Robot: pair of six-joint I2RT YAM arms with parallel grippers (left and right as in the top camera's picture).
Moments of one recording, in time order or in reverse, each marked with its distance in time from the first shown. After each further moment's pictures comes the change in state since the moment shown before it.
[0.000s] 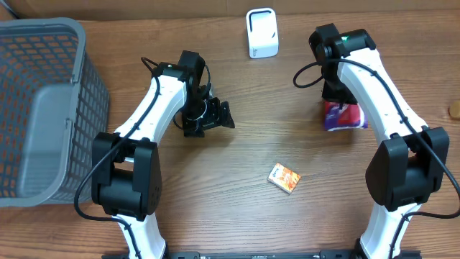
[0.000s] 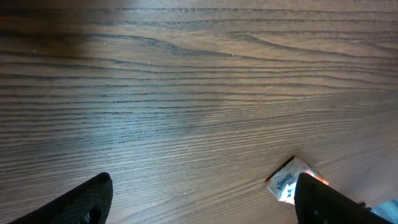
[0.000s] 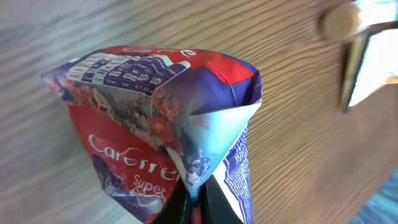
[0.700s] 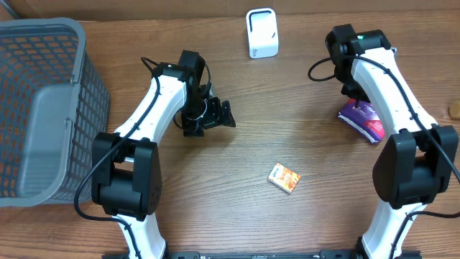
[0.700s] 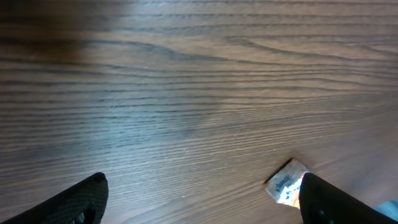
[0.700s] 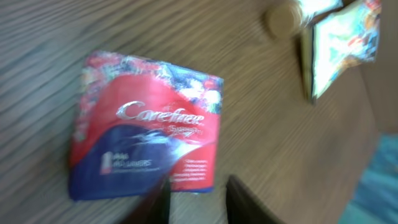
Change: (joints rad) left arm 0.000 0.000 0.000 0.013 0.005 0.001; right arm -0.087 0.000 -0.037 0.026 0.111 0.108
